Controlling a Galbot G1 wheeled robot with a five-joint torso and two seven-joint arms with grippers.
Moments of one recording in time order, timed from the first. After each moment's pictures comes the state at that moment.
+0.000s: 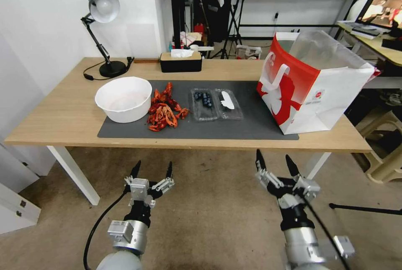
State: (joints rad) left arm 1.65 -1.12 -0.22 -2.10 -0.29 -0.20 -0.38; right arm -1.72 1.48 0.45 2.27 0.71 0.13 -0.04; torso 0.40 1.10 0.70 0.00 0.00
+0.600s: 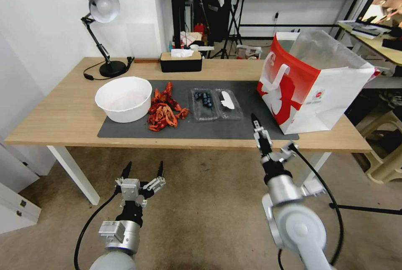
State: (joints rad) left arm 1.69 -1.14 -0.27 -2.11 -0.30 -0.20 -0.37; right arm -1.31 1.41 0.34 2.12 1.38 -0.02 0.27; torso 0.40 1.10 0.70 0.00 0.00
